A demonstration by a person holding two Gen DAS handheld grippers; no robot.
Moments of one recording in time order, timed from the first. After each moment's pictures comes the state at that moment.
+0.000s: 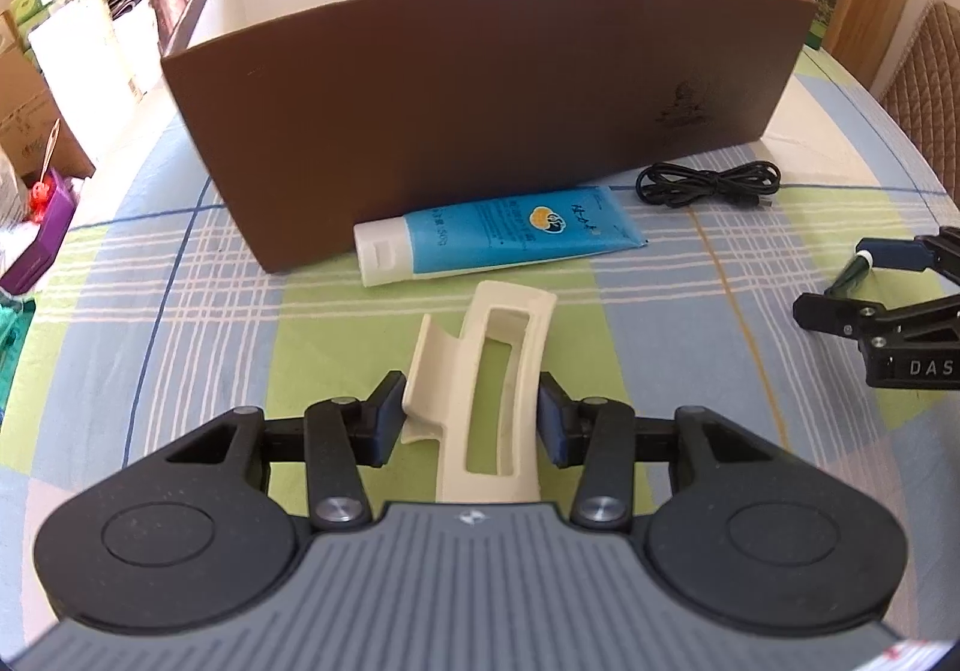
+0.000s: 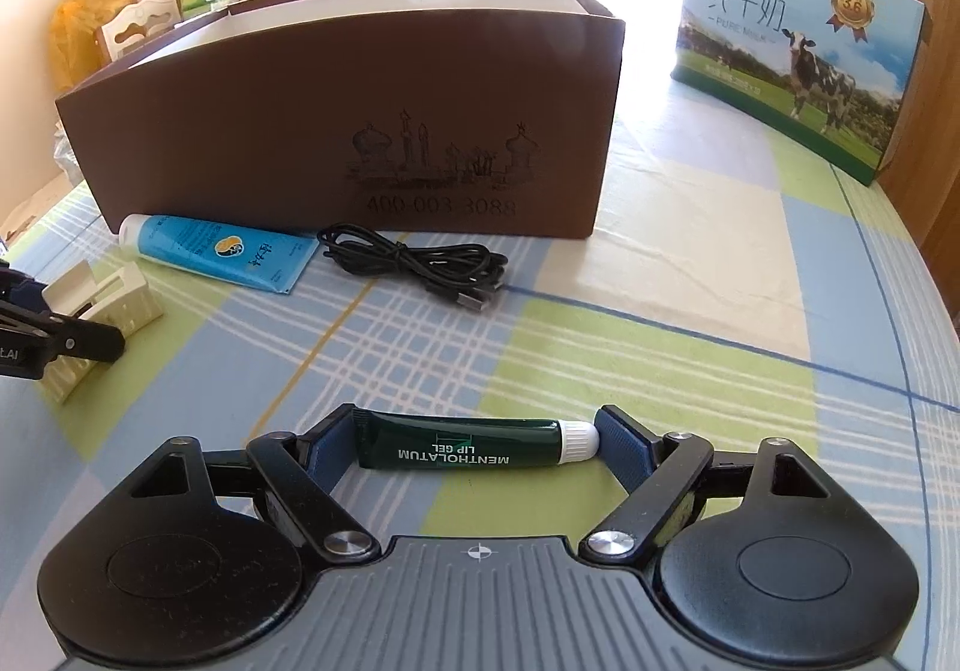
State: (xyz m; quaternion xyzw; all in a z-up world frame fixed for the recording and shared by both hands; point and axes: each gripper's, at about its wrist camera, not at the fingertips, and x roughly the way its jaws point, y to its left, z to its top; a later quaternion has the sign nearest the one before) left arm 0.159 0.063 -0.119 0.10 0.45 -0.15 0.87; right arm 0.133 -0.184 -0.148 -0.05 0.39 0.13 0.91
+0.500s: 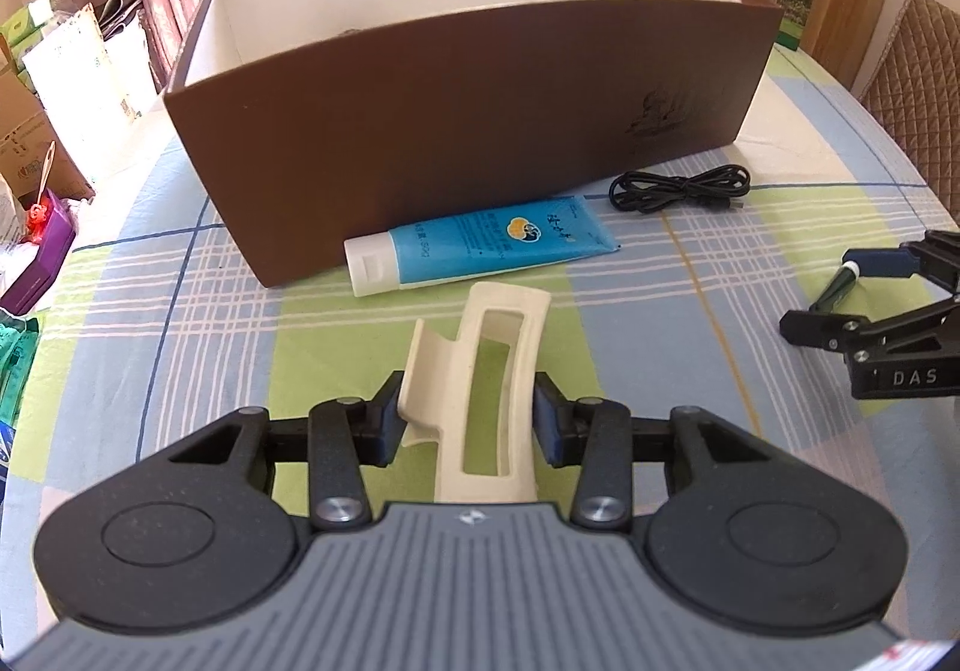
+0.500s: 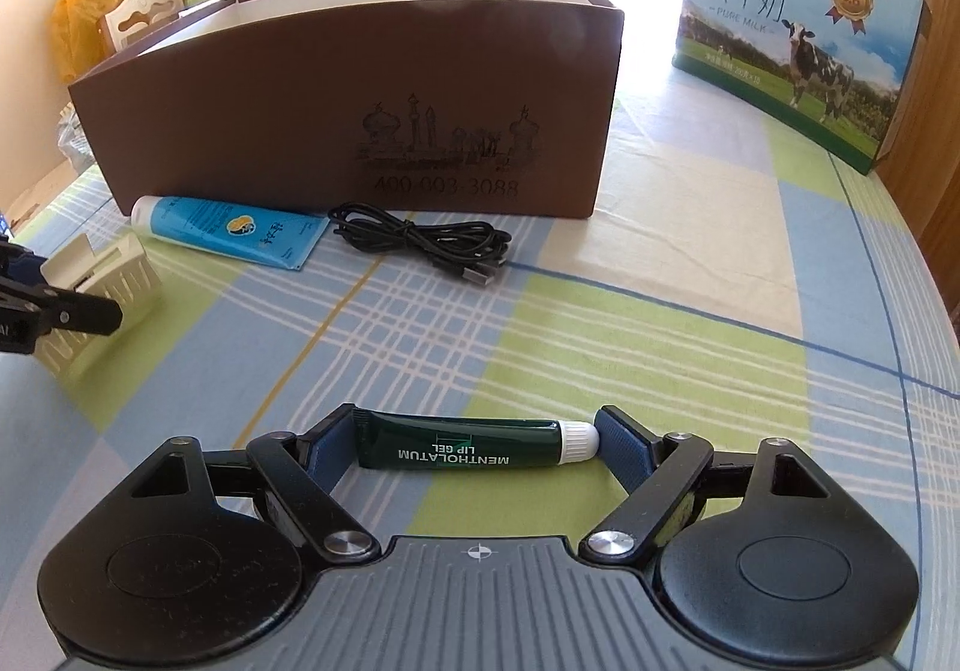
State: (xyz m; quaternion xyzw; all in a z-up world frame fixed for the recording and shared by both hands) left arm 0.146 0.061 -0.105 0.09 0.44 -0.16 0.88; right arm 0.123 -0.185 -0.145 -0.05 0.41 0.14 0.90
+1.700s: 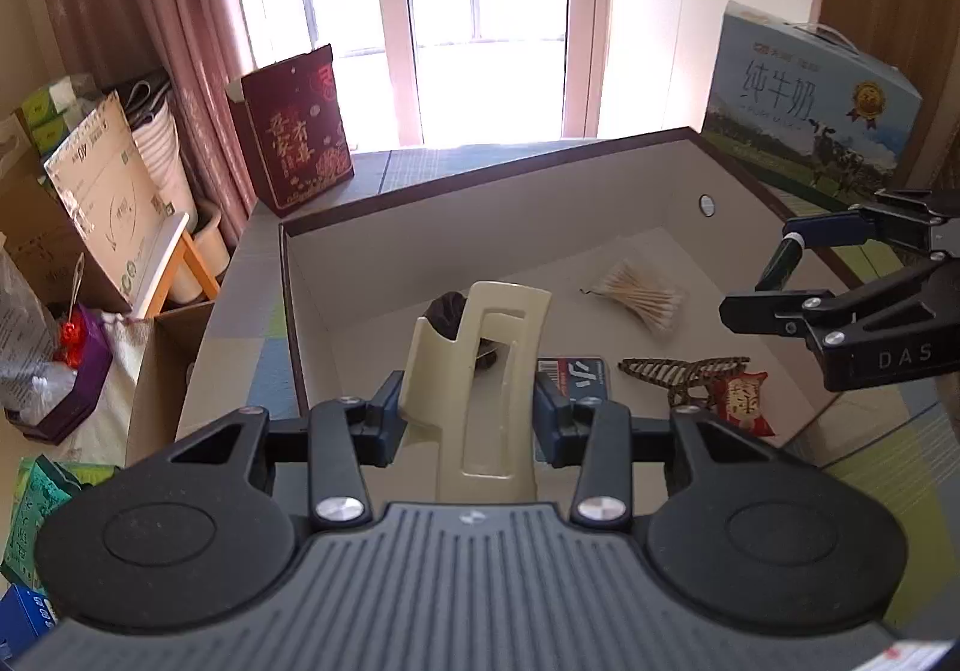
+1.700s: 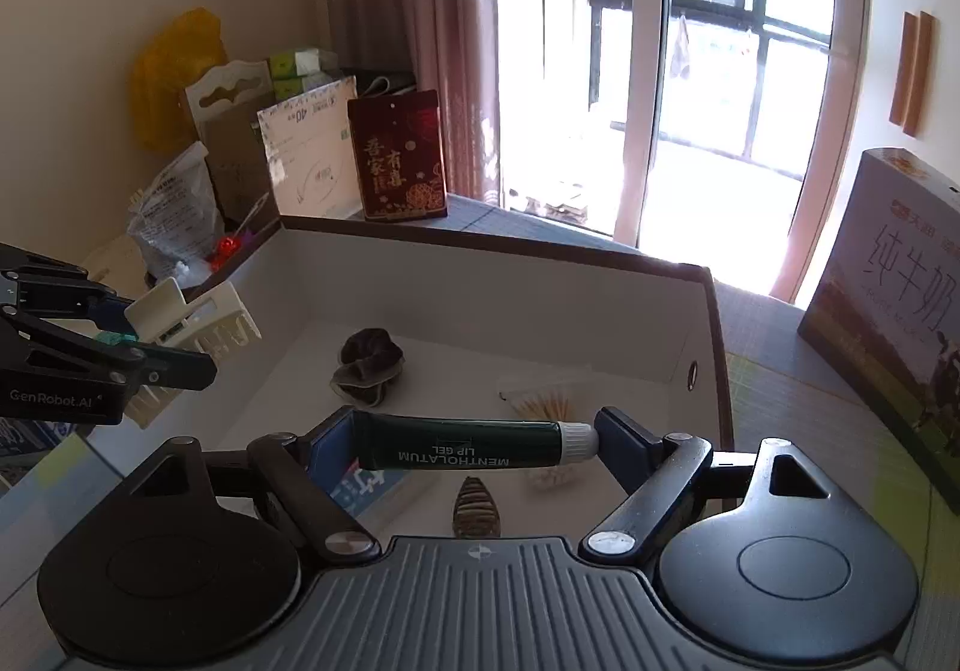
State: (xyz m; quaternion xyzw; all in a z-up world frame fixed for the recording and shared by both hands) left arm 0.317 0.074 -0.003 0.08 0.41 -0.13 0.90; right arm 0.315 -0.116 -0.021 -0.07 0.35 0.25 0.90
